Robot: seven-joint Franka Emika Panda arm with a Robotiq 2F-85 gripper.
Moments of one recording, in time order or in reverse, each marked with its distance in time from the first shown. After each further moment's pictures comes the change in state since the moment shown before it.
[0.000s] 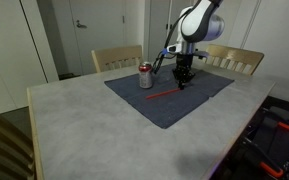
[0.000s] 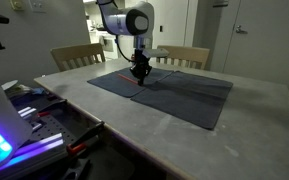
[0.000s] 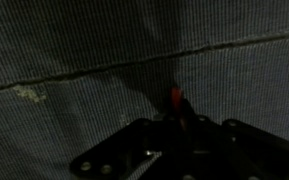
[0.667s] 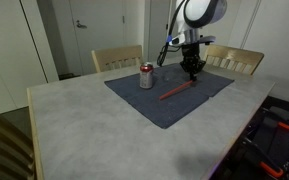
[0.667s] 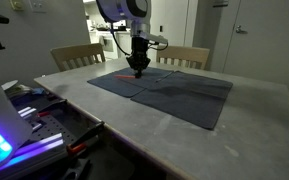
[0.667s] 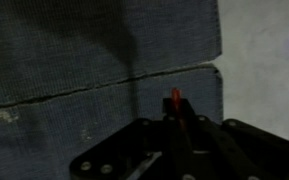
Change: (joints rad) arm 0.065 -0.133 -0.052 0.003 -0.145 -0.309 0.115
